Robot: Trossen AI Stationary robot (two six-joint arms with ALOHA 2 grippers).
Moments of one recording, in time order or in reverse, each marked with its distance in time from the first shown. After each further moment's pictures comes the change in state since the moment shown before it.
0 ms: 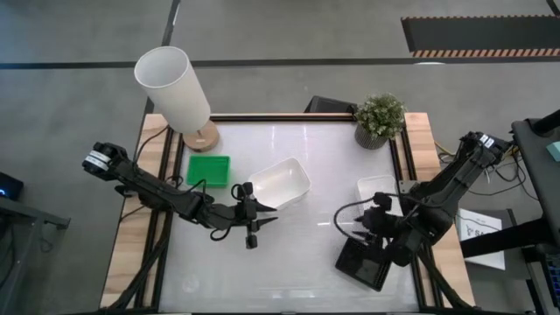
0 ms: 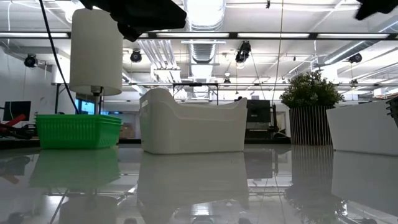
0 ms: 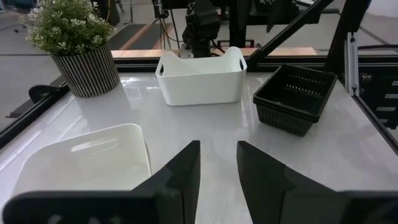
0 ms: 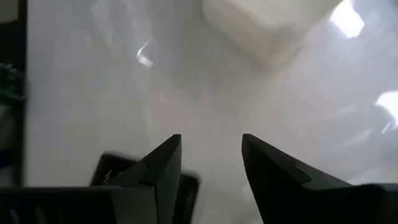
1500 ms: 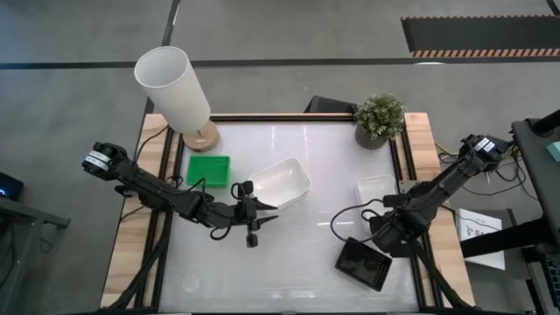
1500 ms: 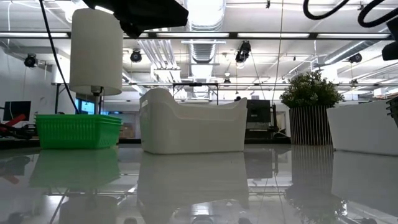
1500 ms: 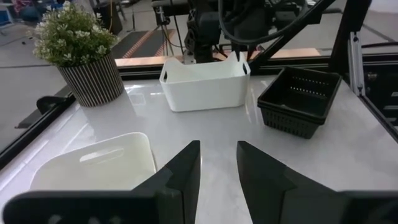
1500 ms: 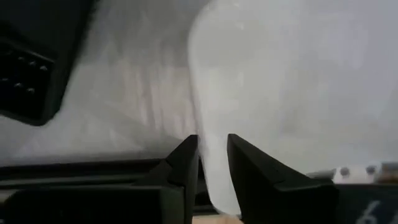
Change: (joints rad) left arm 0.010 -0.001 0.000 0.022 -0.002 0.055; right arm -0.102 0.059 -0.188 -0.300 -0.670 -0.229
